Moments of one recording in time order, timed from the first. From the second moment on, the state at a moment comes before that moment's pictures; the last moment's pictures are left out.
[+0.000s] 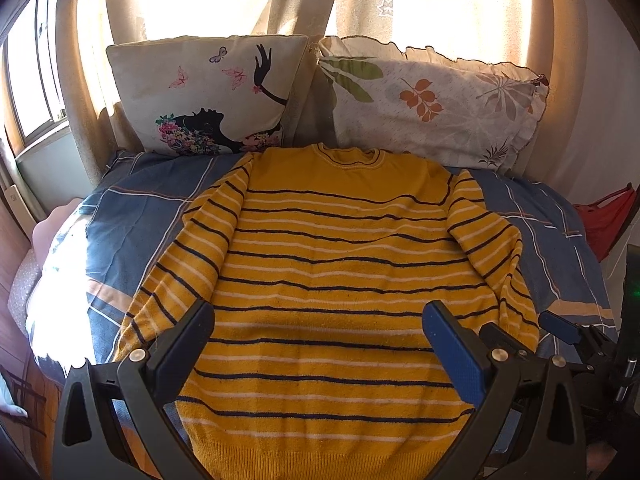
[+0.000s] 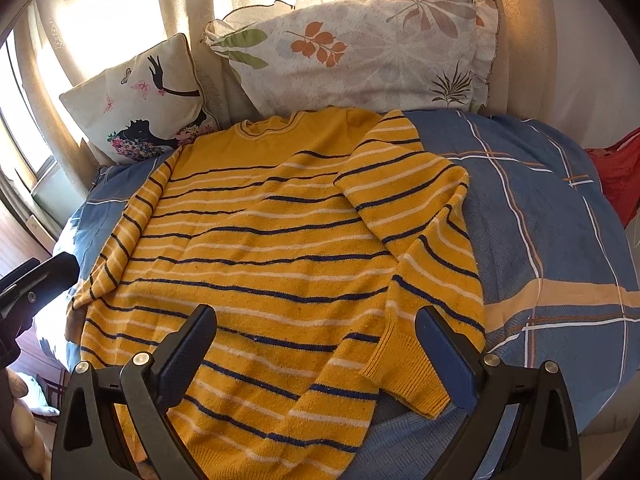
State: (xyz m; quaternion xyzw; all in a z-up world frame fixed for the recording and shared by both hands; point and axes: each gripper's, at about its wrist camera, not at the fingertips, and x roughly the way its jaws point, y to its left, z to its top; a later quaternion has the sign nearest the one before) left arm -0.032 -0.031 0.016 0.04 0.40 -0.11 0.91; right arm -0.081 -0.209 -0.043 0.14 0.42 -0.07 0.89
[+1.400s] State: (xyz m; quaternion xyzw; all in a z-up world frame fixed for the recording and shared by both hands) left arm 0.004 -0.017 0.033 0.02 0.40 -0.11 0.91; right arm -0.101 -0.255 -0.042 0.16 0.39 -0.13 0.90
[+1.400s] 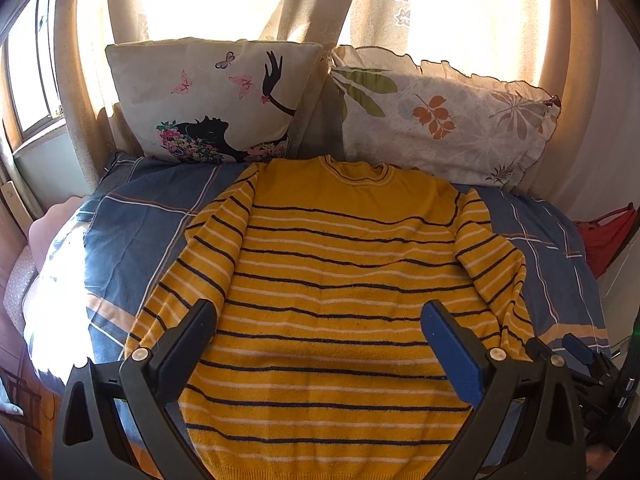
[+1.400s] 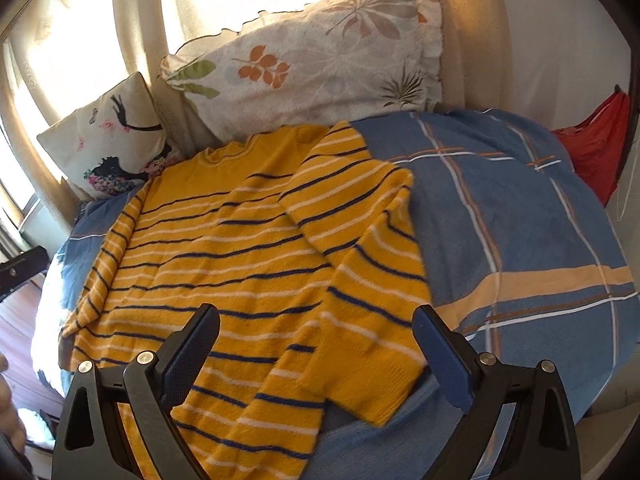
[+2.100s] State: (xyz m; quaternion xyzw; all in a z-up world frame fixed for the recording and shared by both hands) left arm 0.008 -0.013 -0.004 -0.03 0.48 -0.12 0.87; right arm -0.088 -0.252 -0.091 0.14 0.46 -0.06 0.87
